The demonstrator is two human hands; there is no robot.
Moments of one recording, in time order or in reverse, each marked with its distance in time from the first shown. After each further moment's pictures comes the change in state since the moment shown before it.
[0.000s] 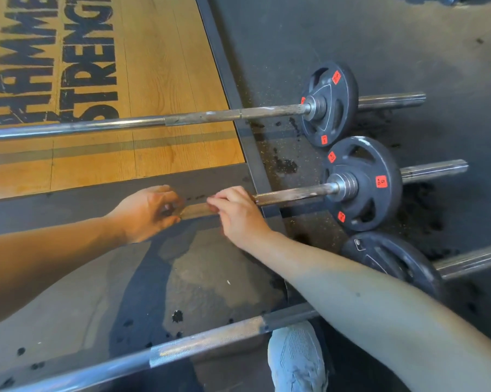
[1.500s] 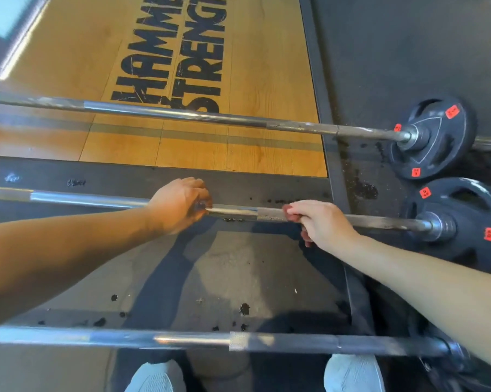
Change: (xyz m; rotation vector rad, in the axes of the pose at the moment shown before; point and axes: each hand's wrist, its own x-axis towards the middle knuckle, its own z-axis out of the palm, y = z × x) left_hand -0.100 -0.074 -0.033 0.072 0.157 -0.106; right_hand 0.028 -0.026 -0.015 0.003 -0.388 0.232
